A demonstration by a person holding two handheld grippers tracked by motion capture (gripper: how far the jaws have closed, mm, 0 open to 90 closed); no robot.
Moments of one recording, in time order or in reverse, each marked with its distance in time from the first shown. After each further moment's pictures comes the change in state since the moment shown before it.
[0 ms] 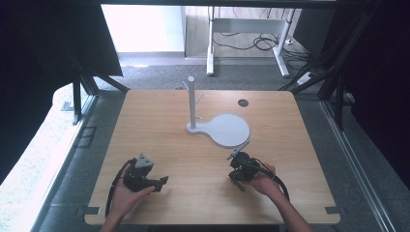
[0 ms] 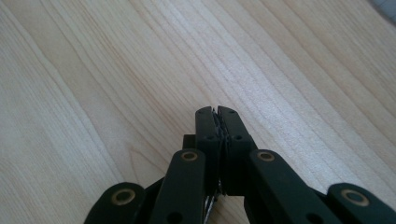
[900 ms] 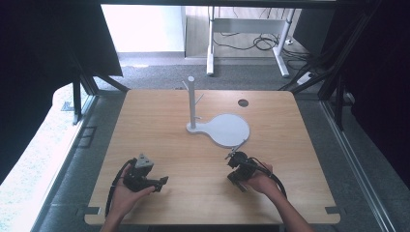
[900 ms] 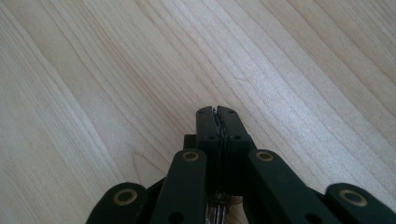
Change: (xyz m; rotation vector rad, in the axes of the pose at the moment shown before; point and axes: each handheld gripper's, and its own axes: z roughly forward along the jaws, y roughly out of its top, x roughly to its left) left arm 0.001 0.000 0.000 0.004 -0.002 0.003; right arm -0.003 0.005 0.009 0.059 0.047 0.015
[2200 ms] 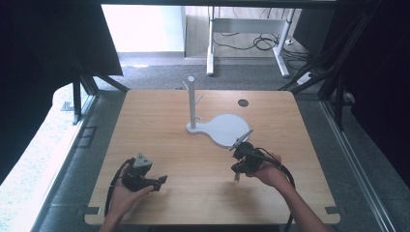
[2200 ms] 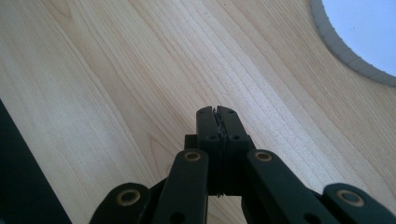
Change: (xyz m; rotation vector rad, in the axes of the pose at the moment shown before) left arm 0.002 0.000 -0.003 -0.015 0.009 -0.007; right arm 0.006 0.014 -0.058 -0.045 -0.029 -0.058
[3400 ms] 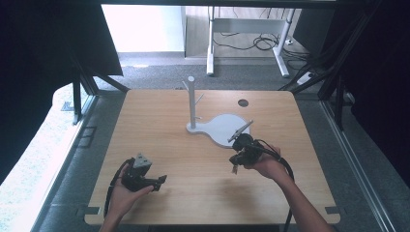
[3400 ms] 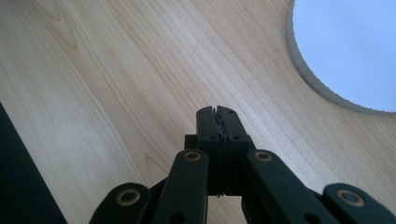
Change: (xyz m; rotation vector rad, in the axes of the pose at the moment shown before) left arm 0.000 0.000 -0.001 0.004 0.016 0.012; right arm -0.006 0.019 -0.015 -0.039 -0.014 -0.005
